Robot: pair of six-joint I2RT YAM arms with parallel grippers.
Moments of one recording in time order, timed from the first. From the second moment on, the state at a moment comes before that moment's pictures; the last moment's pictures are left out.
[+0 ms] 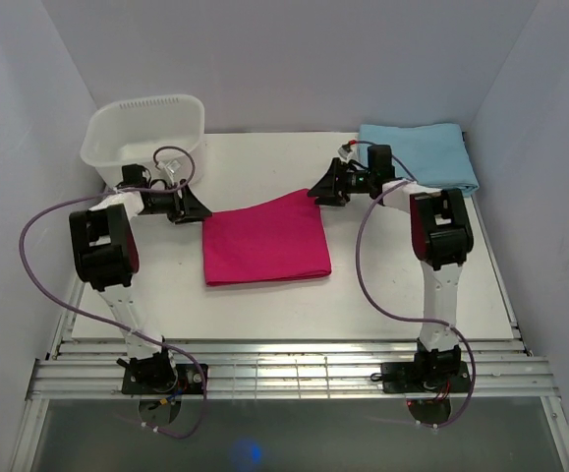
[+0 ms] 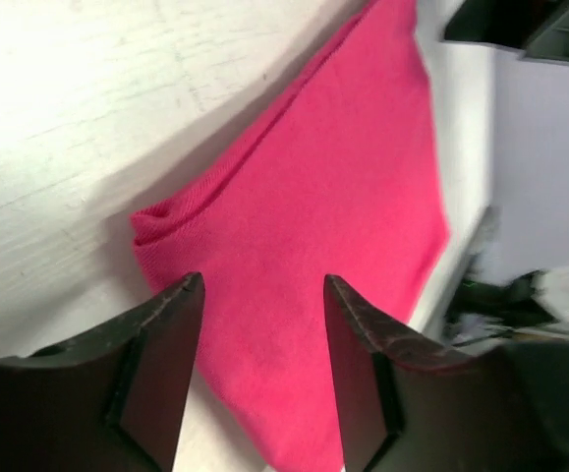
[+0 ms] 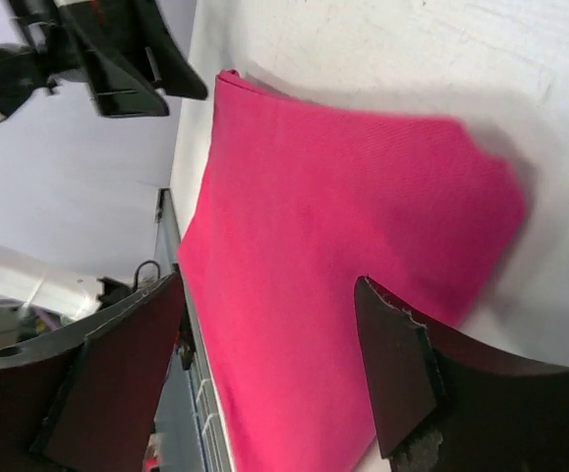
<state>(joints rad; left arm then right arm) 0.20 2.06 1.34 -0.40 1.07 -0.05 0.22 2.30 1.54 0.21 -1.12 0.67</state>
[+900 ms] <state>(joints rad) -0.68 1.50 0.93 -0.18 0.34 0.49 0.24 1.87 0.82 -0.02 -1.04 0.41</state>
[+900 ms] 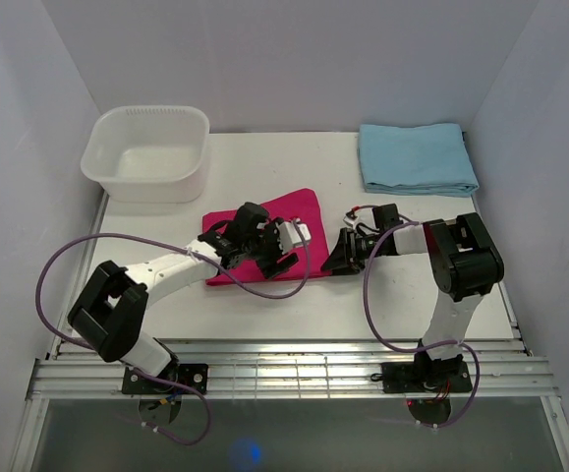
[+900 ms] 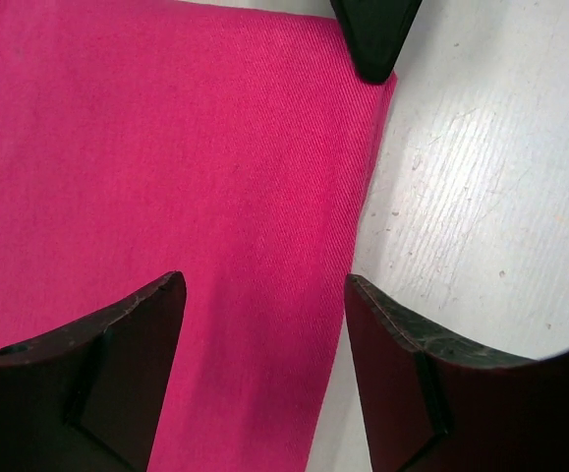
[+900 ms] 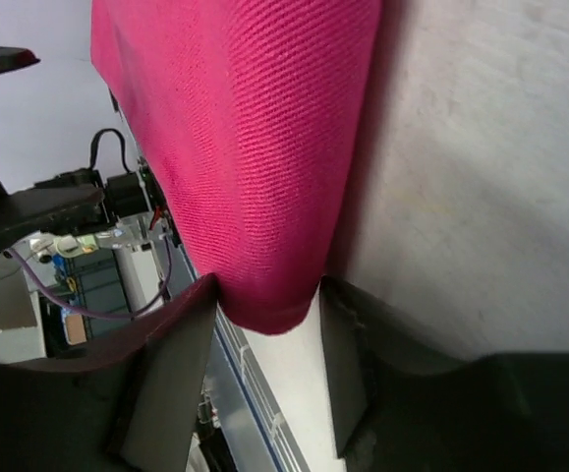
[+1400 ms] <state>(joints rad) -0.90 1.55 0.77 0.13 0.12 0.51 0.26 1.76 0.83 0.05 -1.06 0.55</state>
